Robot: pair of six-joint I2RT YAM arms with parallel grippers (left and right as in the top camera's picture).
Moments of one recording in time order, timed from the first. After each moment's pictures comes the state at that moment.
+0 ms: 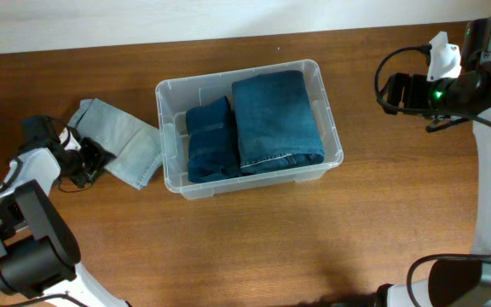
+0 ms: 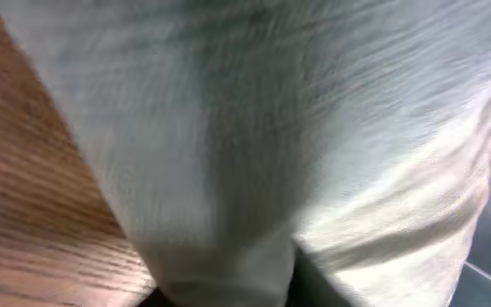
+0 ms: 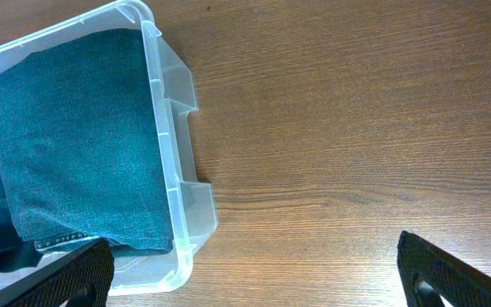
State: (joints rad) left arm 0.38 2.00 1.25 -0.54 0.44 -0.40; right arm -0.25 1.61 1.77 -1.26 -0.28 -0.03
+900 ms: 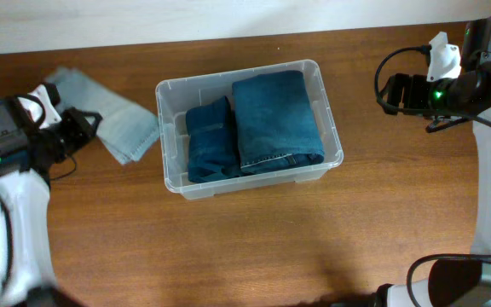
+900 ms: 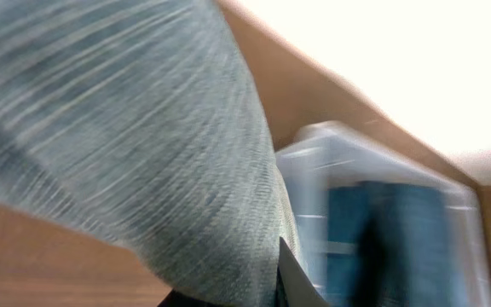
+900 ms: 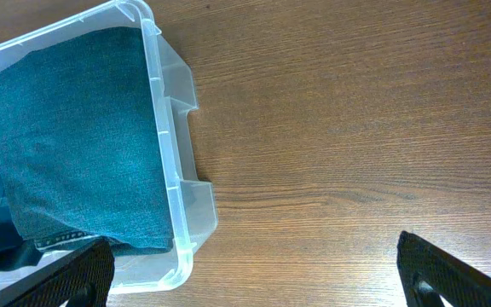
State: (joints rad) left arm 0.33 1.51 1.24 -0.52 0.58 -0.29; right arm -0.25 1.61 1.77 -1.26 -0.28 -0.04
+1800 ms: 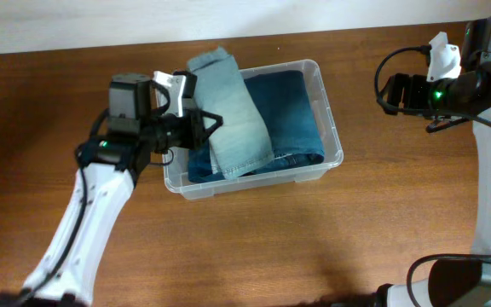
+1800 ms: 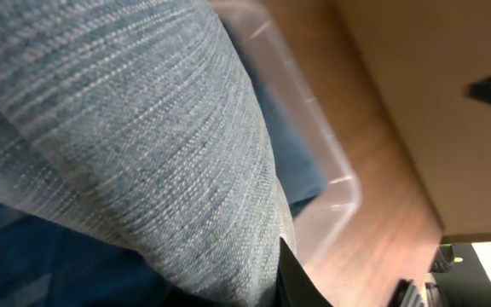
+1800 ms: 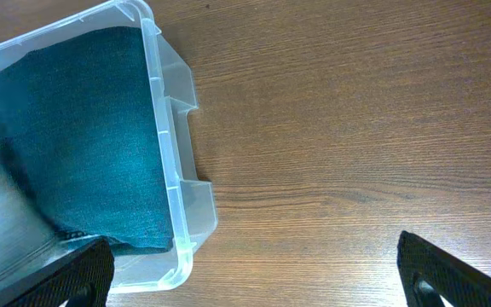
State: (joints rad) left arm -0.21 1.53 1.25 -0.48 0.67 -0.24; right arm -0.25 1.61 1.77 -1.26 -0.28 -0.03
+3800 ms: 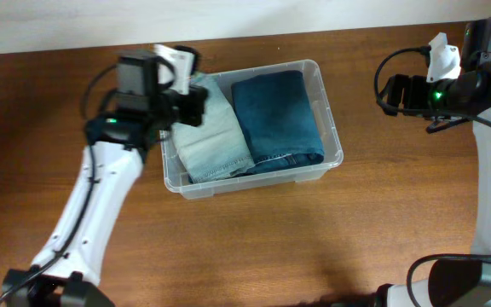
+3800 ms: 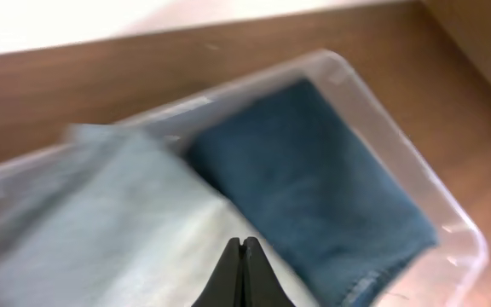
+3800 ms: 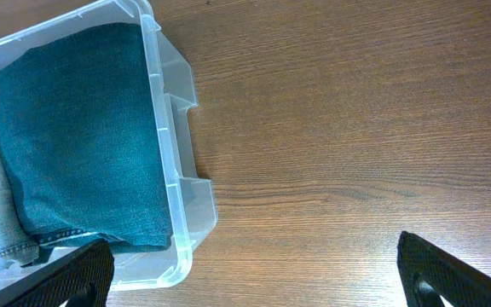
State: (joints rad) left arm -0.27 1.63 1.43 -0.51 0.39 -0.07; right arm -0.25 1.61 1.77 -1.27 -0.28 -0.04
